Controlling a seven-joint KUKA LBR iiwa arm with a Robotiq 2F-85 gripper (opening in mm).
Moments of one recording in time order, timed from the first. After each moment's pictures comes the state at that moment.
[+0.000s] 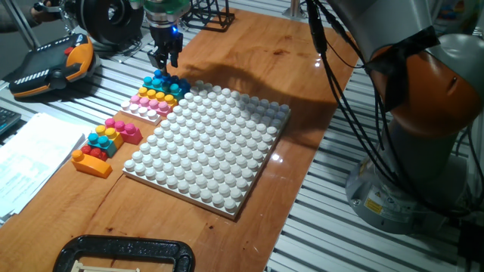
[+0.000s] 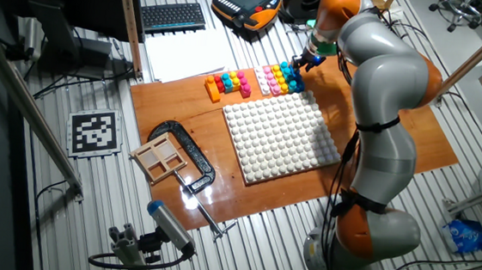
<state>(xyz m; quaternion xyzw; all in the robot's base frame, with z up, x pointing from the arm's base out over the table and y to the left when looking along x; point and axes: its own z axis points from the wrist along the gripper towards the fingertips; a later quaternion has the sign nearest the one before) 0.699 -0.115 0.088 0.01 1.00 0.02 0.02</state>
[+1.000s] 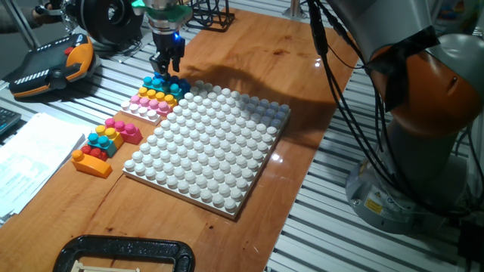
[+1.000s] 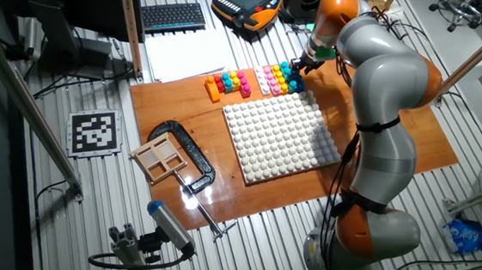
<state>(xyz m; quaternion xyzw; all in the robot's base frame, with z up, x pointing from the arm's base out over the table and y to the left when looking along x) 0.693 -0.109 0.076 0.03 1.00 0.01 0.03</state>
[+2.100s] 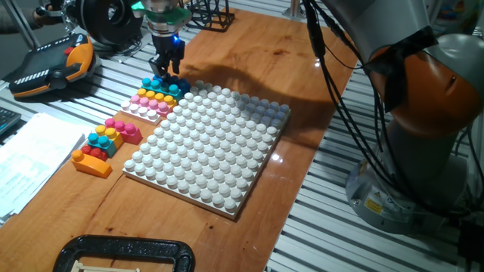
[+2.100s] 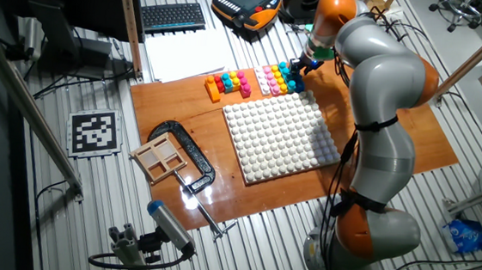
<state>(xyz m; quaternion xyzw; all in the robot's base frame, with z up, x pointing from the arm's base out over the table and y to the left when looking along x) 0.697 -0.110 0.066 0.04 1.00 0.01 0.02</state>
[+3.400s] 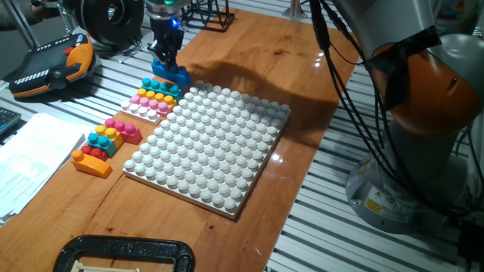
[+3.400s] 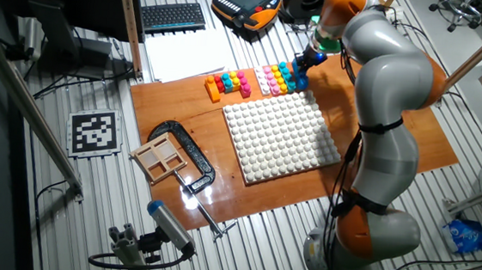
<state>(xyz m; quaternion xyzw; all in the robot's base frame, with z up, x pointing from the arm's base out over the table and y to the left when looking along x) 0.679 -0.106 0.127 0.05 1.00 0.03 0.01</state>
